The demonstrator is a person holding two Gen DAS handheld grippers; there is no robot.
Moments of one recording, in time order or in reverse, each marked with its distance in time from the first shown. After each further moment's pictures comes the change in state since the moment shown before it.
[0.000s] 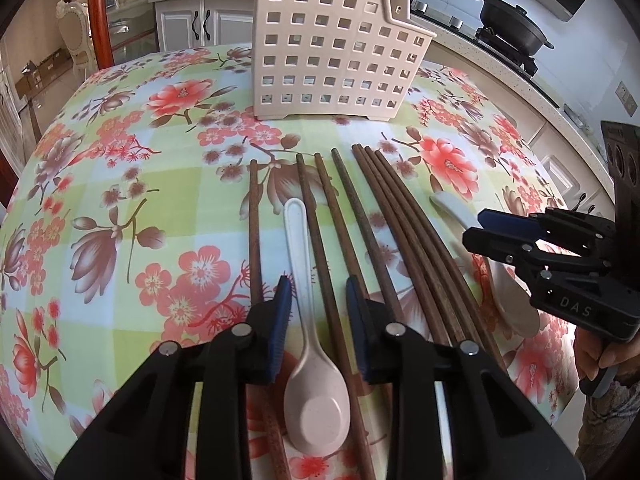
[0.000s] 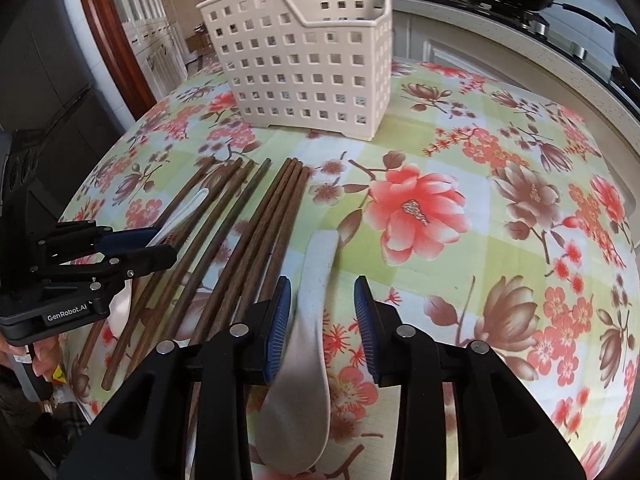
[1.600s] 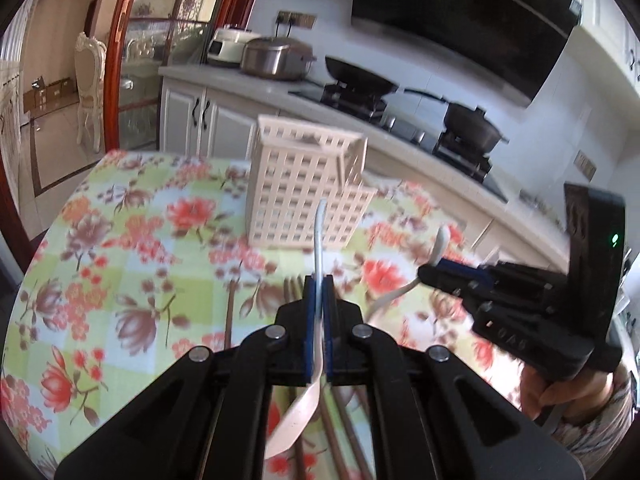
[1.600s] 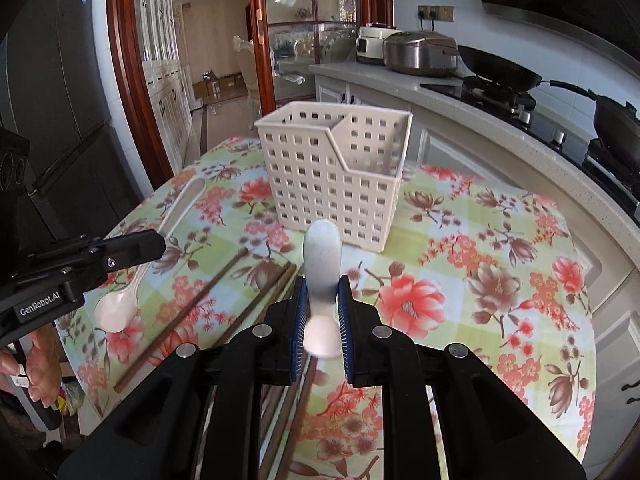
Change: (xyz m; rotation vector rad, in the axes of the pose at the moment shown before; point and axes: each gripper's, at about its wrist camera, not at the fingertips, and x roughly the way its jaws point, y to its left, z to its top) left arm -0.117 -0.007 0.018 -0.056 -0.366 -0.120; right arm -0.085 0.040 0.035 -0.050 -0.258 -0.073
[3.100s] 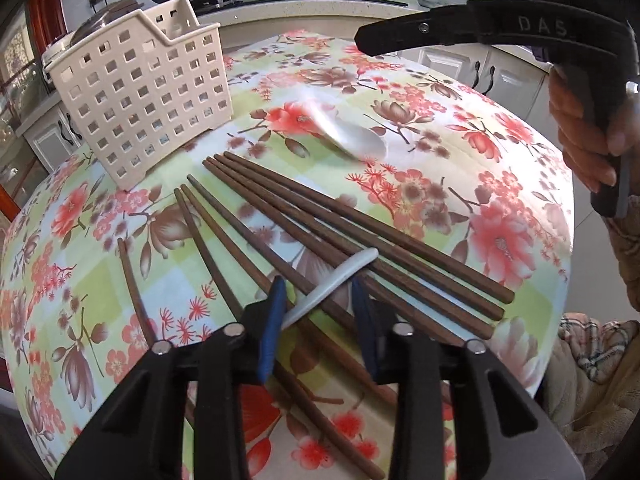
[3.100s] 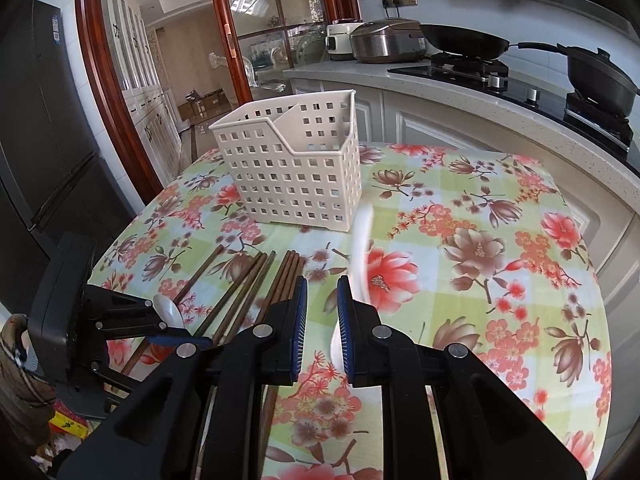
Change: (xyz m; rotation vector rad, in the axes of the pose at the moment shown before) left arm 0.090 -0.027 -0.082 0.604 0.395 -0.155; right arm -0.002 -0.044 -0.031 0.132 -0.008 0.019
